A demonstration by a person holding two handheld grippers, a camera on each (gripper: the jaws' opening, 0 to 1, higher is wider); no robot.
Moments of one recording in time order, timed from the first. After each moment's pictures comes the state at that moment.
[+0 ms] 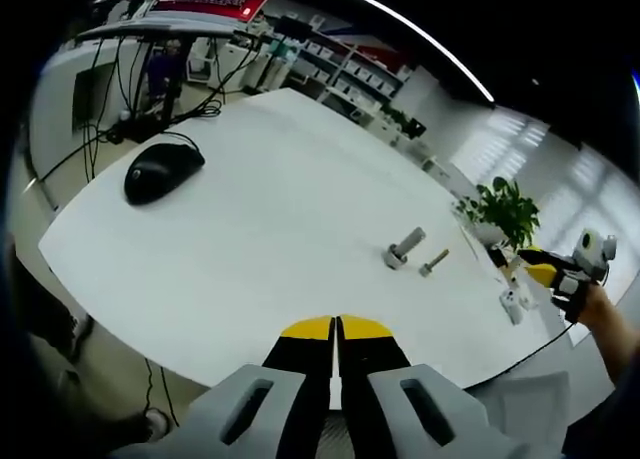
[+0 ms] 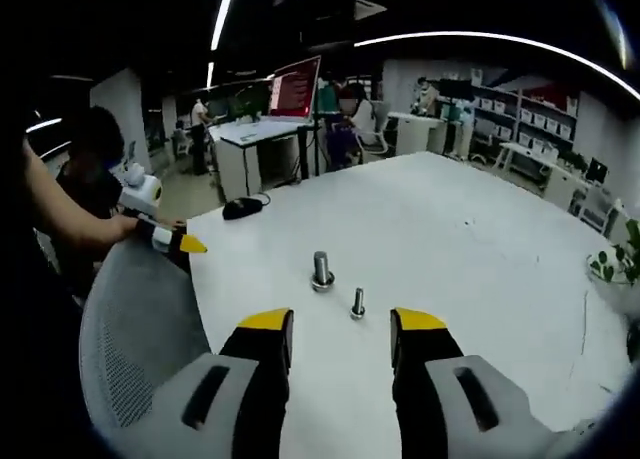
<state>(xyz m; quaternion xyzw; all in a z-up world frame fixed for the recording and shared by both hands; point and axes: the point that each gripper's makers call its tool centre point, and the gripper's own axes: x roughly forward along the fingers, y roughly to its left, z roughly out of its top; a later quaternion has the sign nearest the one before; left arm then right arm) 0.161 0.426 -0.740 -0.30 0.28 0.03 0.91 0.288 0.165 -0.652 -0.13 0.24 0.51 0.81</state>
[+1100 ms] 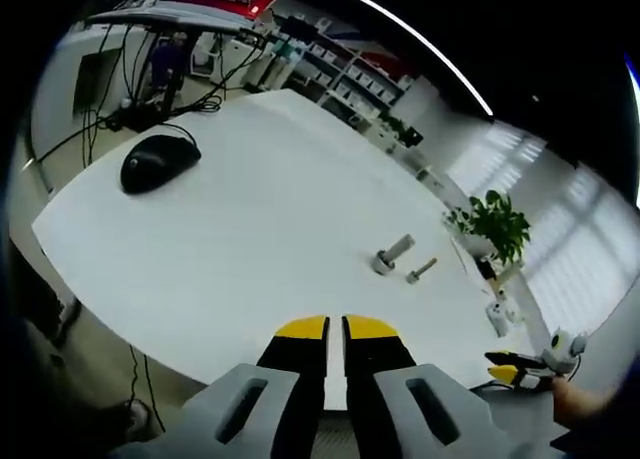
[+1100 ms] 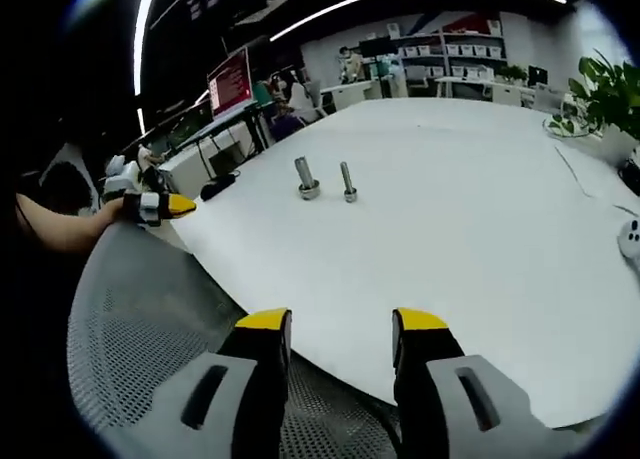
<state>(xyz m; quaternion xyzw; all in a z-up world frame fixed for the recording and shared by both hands) 0.161 0.418 -0.735 -0.34 0.27 0.02 0.90 0.219 0.103 -0.744 -0.03 0.34 0.40 0.85</state>
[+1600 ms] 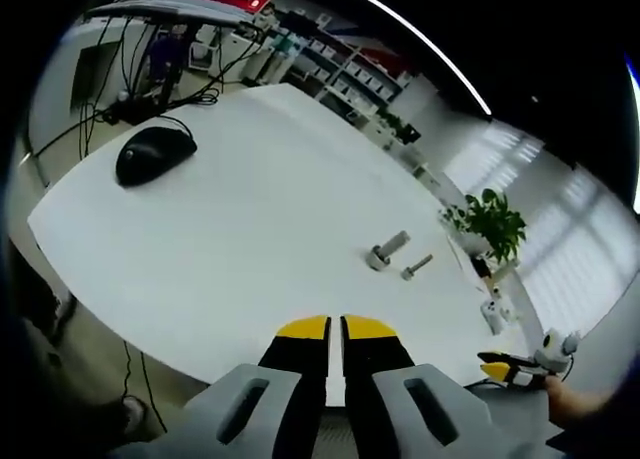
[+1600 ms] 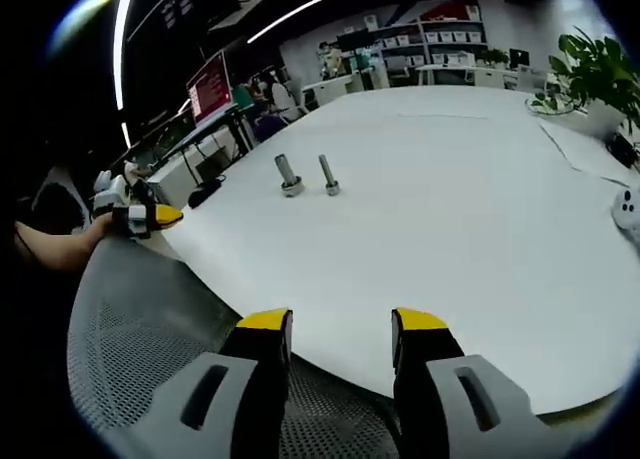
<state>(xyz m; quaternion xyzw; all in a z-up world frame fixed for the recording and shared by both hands) 0.160 0.414 -0.735 -0.34 0.28 0.01 0.90 0.219 0.095 -0.753 0.00 0.36 0.38 0.85</state>
